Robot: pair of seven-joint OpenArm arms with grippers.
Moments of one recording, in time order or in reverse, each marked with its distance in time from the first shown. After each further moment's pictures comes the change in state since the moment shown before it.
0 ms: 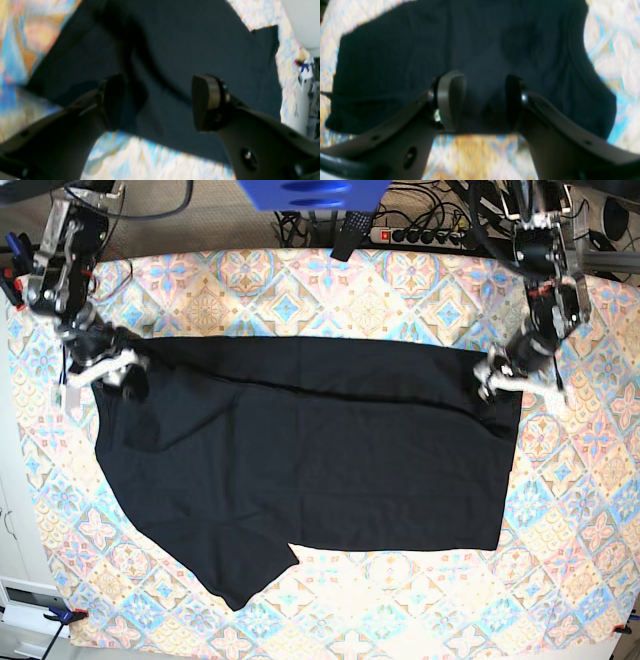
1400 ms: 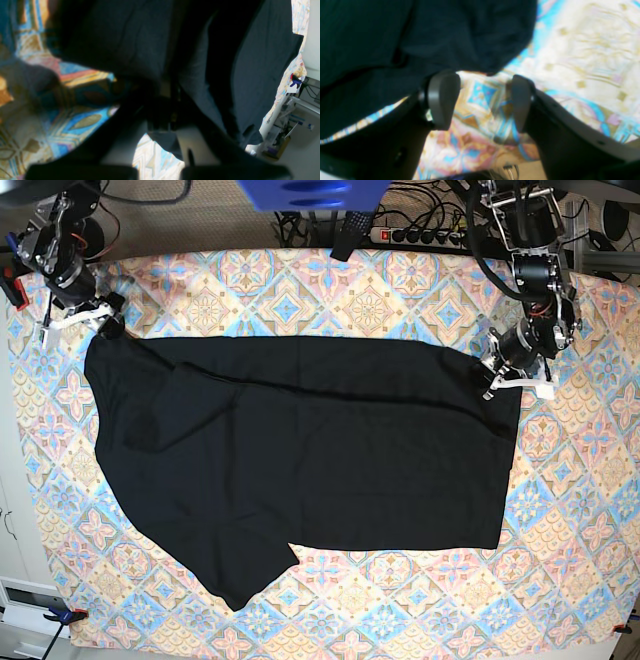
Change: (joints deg) left arm -10.0 1.3 -4.2 -23.5 -3.3 -0.6 4.3; right arm -5.2 -0.2 8.4 -14.2 0.2 0.0 0.7
